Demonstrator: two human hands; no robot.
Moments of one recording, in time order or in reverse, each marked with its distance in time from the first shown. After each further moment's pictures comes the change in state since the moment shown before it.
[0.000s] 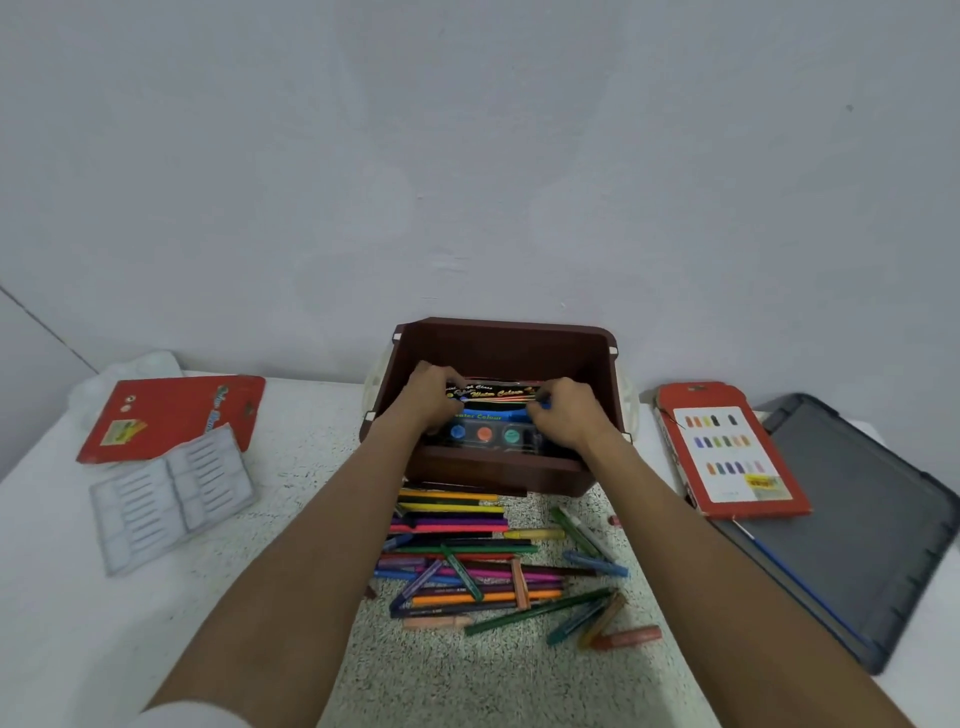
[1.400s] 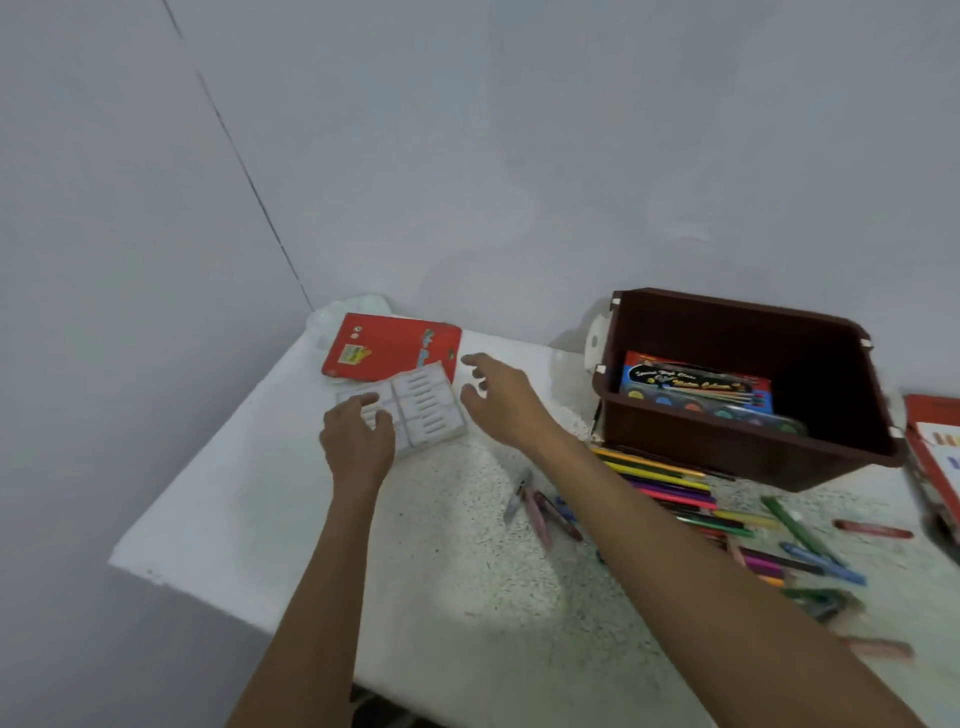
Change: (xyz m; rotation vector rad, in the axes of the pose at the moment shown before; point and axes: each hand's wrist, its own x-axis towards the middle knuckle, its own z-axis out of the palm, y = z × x) left_hand -0.197 -0.251 -0.083 -0.314 0.757 -0.466; right_hand -0.076 -0.248 0.169 0.187 -0.159 -0.470
